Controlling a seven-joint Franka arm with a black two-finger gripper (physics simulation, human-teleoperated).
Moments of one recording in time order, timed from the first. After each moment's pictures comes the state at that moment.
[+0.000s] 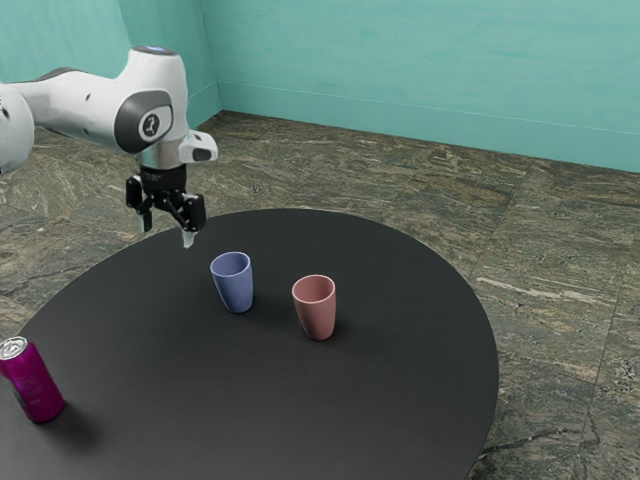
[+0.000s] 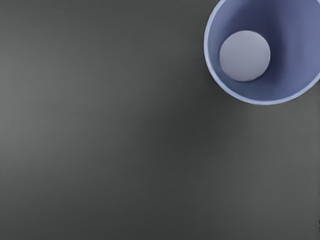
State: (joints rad) arm 0.06 0.22 0.08 -1.73 0.14 1.84 0.04
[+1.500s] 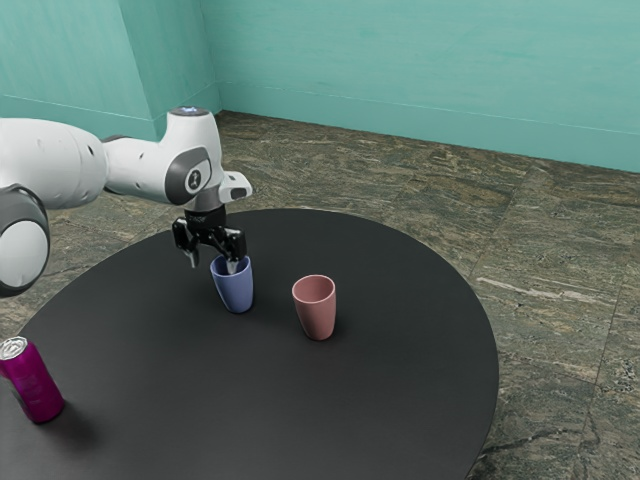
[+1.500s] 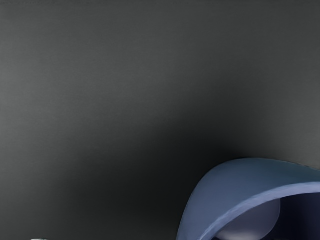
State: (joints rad) arm 0.07 0.54 0.08 -1.60 0.03 2.09 -0.04
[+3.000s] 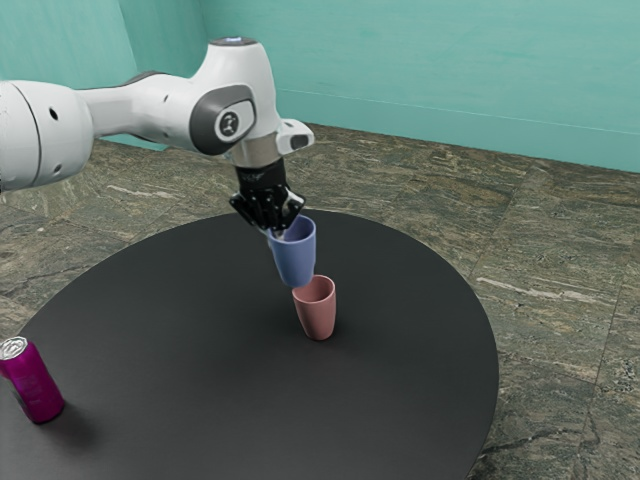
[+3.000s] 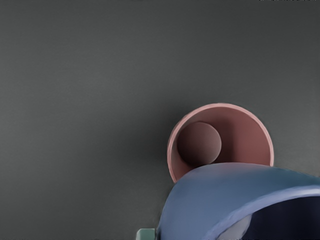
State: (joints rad) arm -0.03 0.29 -0.10 -1.62 0.00 1.91 -0.31
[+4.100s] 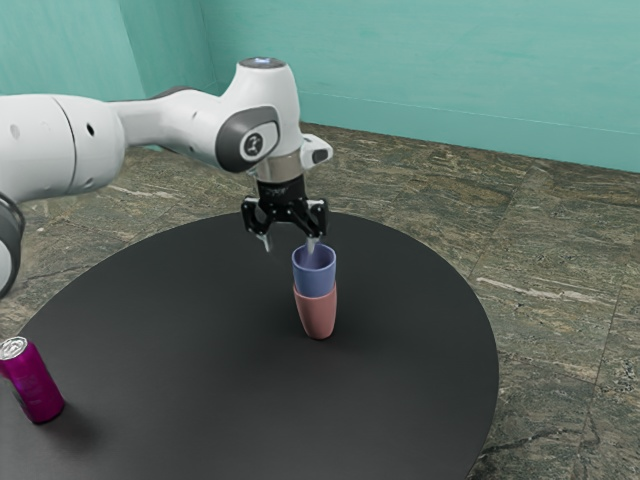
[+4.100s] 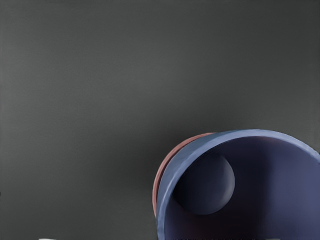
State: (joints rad) arm -0.03 0.39 -0.13 -1.56 0.07 1.95 -0.49
